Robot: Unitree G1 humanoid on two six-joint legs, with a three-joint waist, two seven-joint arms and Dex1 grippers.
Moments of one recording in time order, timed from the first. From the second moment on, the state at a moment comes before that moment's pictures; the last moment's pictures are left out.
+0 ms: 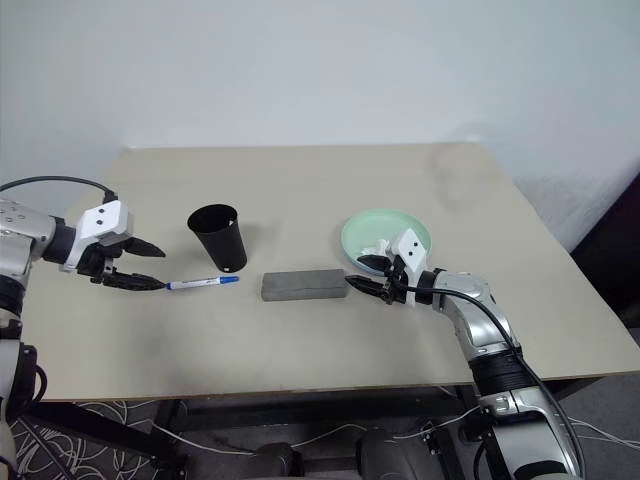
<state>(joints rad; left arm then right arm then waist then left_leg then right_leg) -0.96 0.93 -0.23 1.08 0.12 -0.17 -1.55 -0.47 -0.42 0.13 0.24 0.27 0.23 0.96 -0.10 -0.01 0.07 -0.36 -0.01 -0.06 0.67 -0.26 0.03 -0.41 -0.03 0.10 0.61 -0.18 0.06</state>
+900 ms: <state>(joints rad) -1.03 0.71 -0.30 1.35 0.35 -0.20 -1.31 -0.43 -0.43 0.13 0.19 0.27 0.25 0.94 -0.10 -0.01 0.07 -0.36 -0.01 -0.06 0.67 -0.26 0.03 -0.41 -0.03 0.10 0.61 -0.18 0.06</state>
